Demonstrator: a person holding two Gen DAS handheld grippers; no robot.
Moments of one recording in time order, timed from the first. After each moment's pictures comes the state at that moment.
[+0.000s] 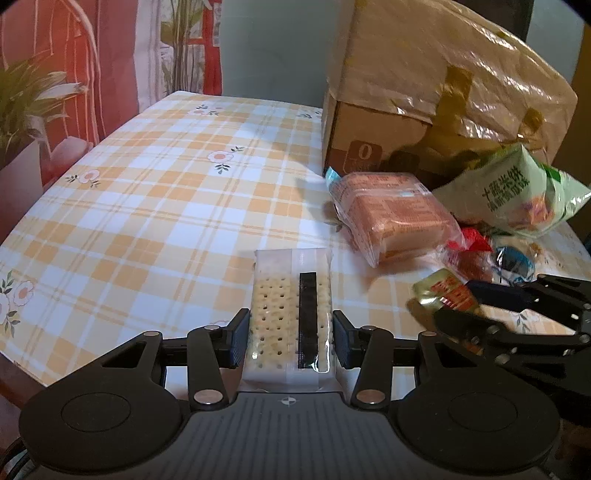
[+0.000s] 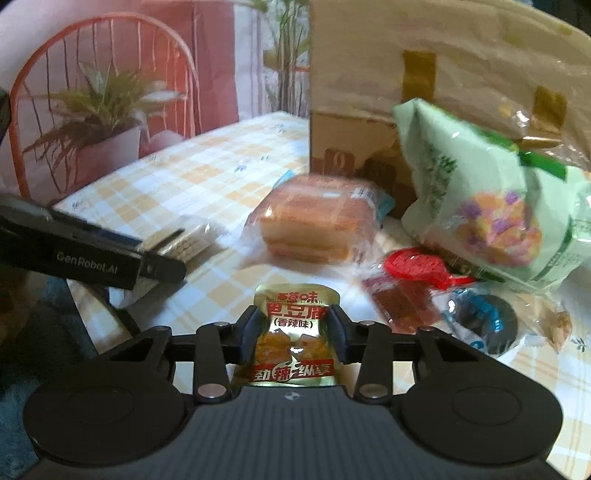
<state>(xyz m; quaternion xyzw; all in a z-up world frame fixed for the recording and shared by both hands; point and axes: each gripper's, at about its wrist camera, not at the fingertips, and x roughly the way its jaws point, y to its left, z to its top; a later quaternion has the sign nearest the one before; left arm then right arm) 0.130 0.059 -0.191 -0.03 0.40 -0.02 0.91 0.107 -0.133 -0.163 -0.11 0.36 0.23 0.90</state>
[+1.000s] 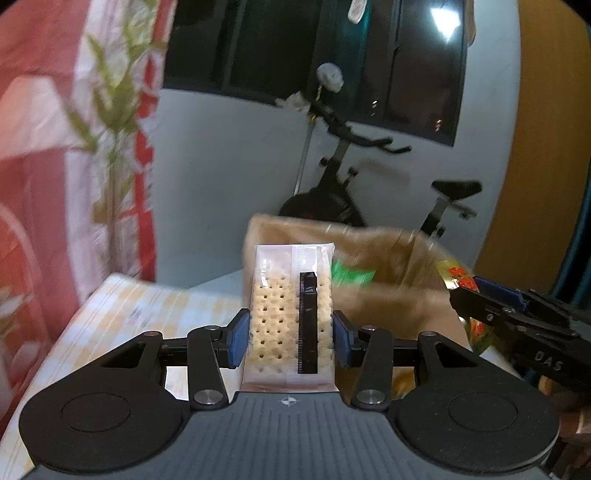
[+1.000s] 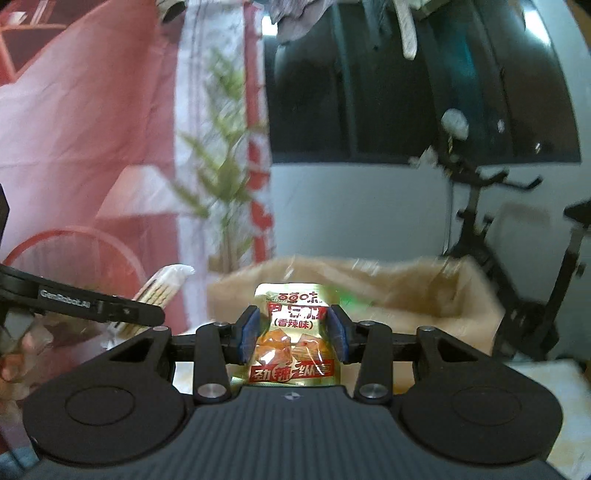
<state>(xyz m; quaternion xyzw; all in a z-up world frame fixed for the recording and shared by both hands) 0.204 0.012 -0.015 -0.03 0.21 -0.12 0.97 0.152 -0.197 0.001 -0.03 0.11 0.19 0.97</state>
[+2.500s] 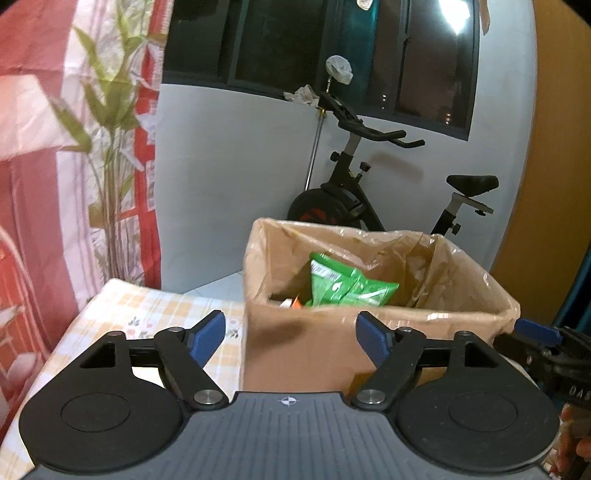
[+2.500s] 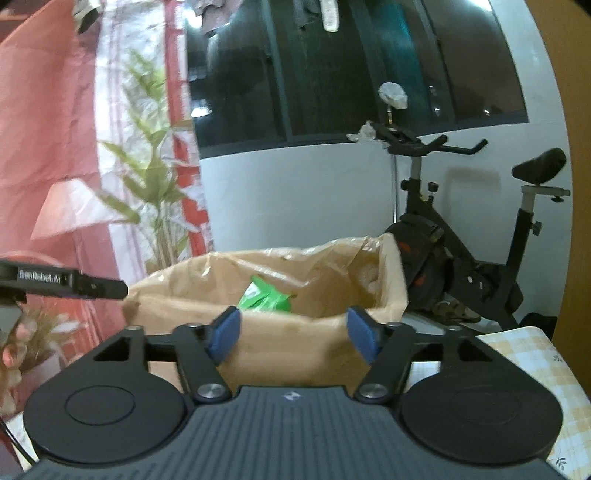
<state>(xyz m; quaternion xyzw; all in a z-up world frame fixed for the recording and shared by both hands) 0.229 0.002 -0.030 -0.02 0.23 -0.09 0.97 0.177 -0.261 -0.005 0.02 0.15 0.13 0.98</state>
